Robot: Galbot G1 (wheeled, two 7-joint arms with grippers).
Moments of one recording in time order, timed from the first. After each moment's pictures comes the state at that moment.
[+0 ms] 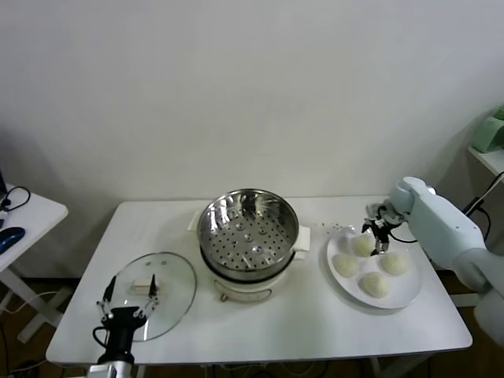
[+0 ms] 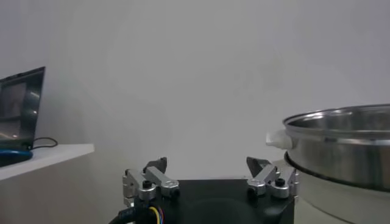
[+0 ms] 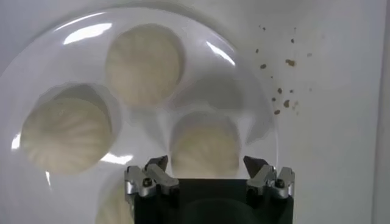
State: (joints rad) left arm 1.69 -1.49 -0.66 -1.99 -0.02 -0.19 -0.08; right arm 0.01 1.02 -0.57 0.54 -0.39 0.14 -1.14
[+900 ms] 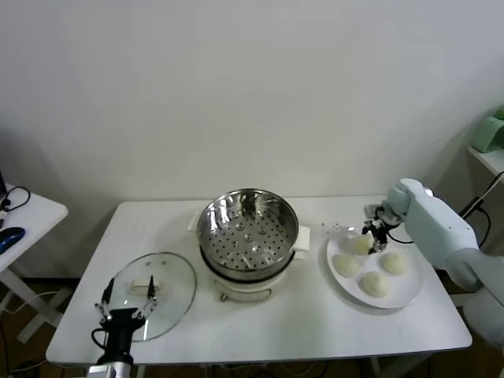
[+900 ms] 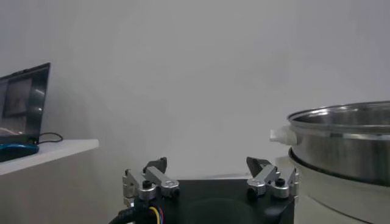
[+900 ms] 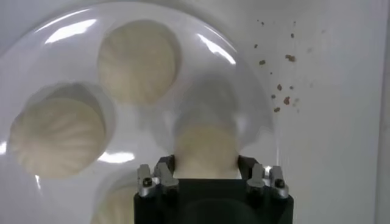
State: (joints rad) left arm 1.69 -1.49 -0.66 -1.98 -0.02 -0.20 -0.08; right arm 0.02 1.02 -0.55 0.56 -0.40 0.15 -1.14
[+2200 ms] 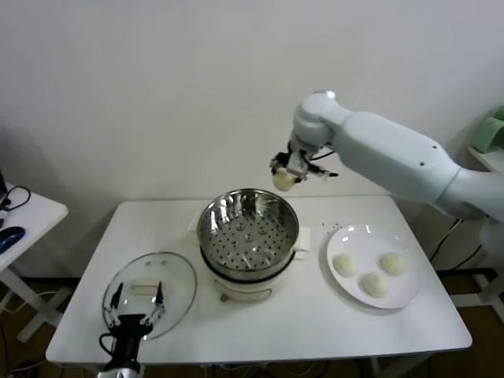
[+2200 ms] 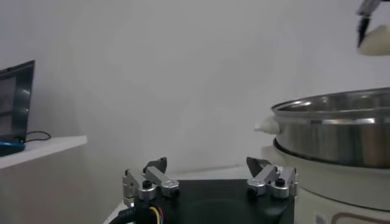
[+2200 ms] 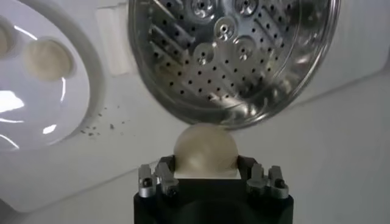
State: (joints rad) left arm 1.72 -1.49 -0.63 -1.97 0.02 -0.21 -0.08; right arm 0.46 1.19 -0.97 1.24 -0.50 0.44 -1.19
